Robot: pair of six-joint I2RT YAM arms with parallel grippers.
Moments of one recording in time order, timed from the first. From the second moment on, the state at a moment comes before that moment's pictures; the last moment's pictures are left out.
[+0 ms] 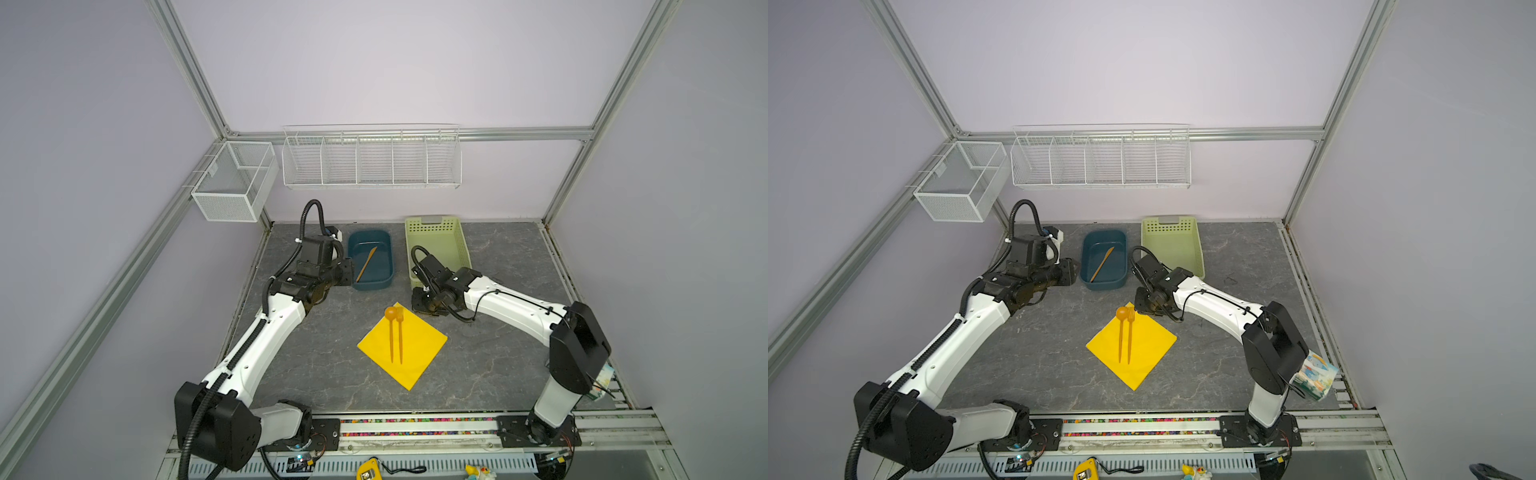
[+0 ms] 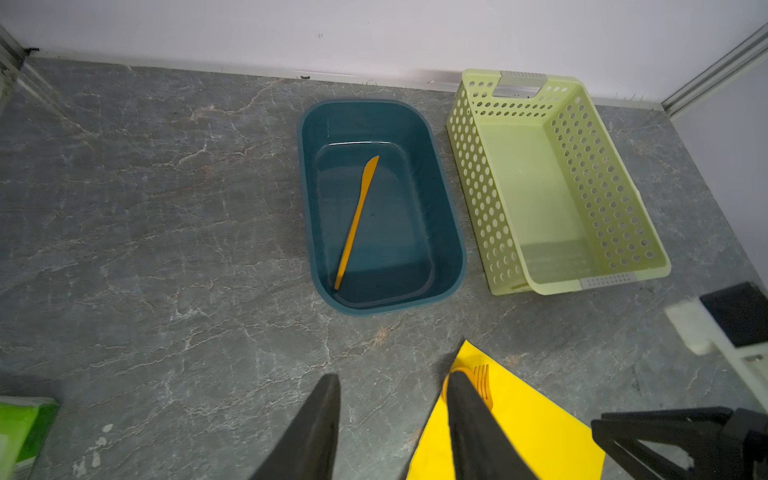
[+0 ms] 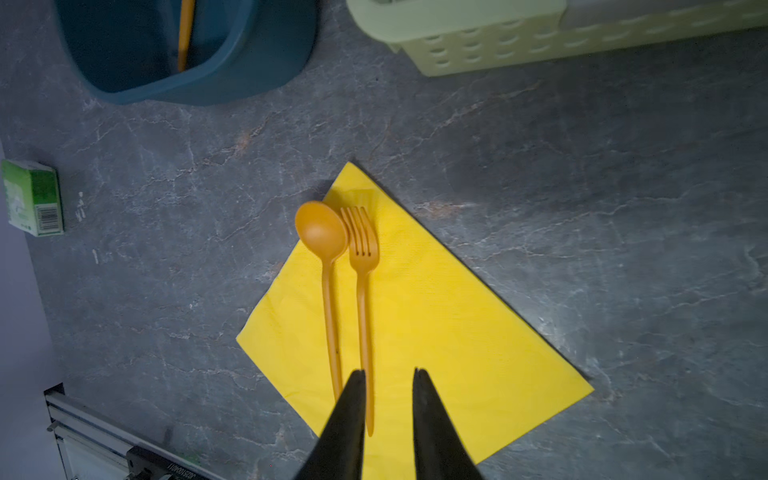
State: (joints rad) left arm -0.35 1.31 1.17 -0.54 0.04 -0.28; right arm 0.78 1.73 1.35 -0.74 -0.04 0.83
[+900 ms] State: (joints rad) left arm -0.39 2.19 1.97 -0.91 -0.02 -0.18; right arm 0.52 1.51 1.16 -0.71 -0.13 0.73
